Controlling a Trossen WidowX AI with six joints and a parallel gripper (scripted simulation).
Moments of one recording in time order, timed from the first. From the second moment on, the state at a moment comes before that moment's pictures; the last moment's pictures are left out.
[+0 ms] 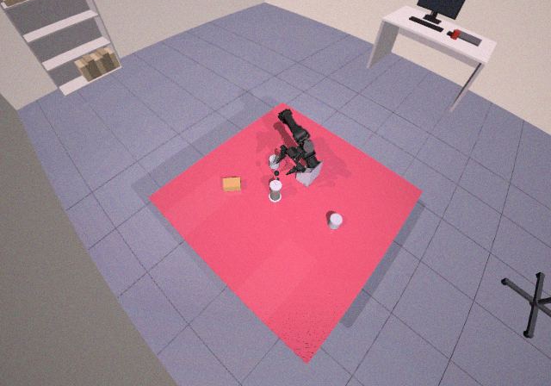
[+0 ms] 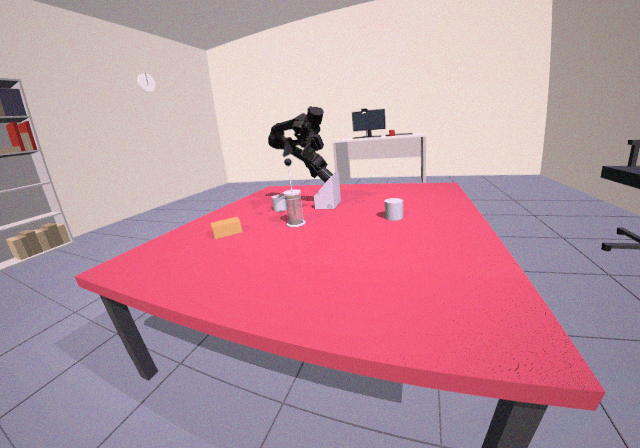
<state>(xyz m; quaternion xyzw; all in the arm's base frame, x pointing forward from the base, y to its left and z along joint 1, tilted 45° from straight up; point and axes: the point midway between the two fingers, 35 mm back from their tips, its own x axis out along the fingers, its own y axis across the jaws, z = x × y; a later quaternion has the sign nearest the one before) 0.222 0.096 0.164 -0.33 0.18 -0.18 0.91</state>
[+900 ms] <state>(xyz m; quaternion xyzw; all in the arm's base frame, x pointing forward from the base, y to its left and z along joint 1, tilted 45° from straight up) 0.253 0.080 0.157 -0.33 0.18 -0.18 0.91</state>
